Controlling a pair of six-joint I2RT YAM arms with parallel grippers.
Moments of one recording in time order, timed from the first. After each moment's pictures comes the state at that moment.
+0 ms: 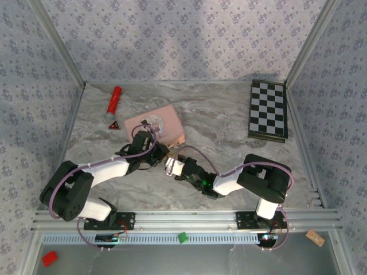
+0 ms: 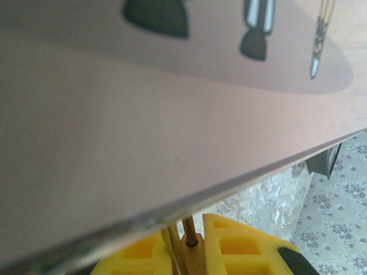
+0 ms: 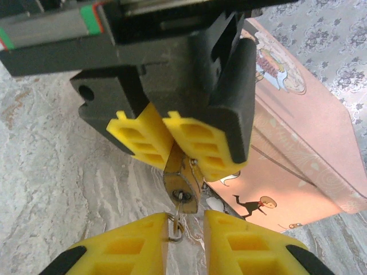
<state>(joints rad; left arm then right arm) -0.58 1.40 0.57 0.11 0.27 -1.28 1.13 1.74 0.55 0.82 0.43 -0.49</state>
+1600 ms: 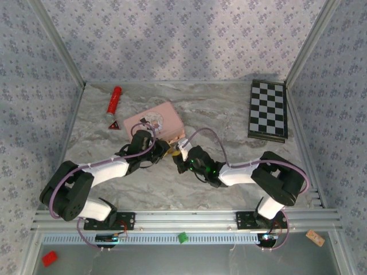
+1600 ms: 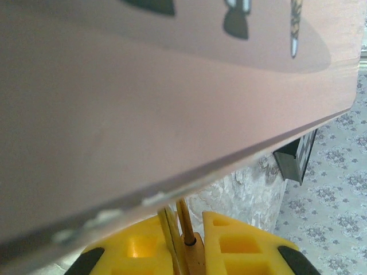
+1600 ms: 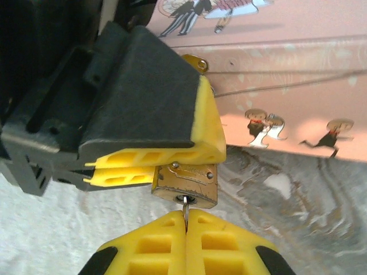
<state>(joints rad) -0.58 1.40 0.55 0.23 0.26 -1.31 0.96 1.62 0.61 0.59 0.07 0.30</state>
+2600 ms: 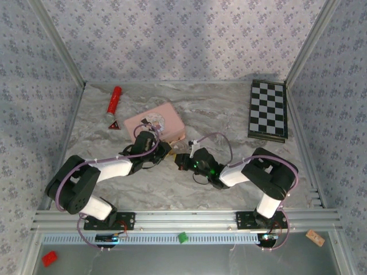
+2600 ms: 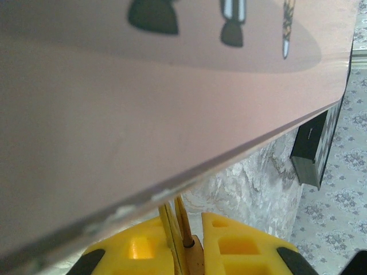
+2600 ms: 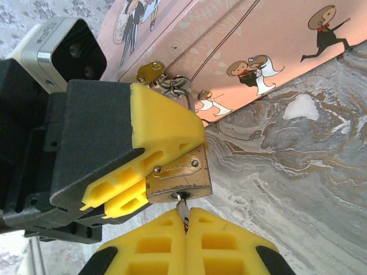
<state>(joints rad) -0.60 1.47 0.55 0.27 0.23 -1.29 0.93 1.71 0.53 0.81 0.00 0.88</state>
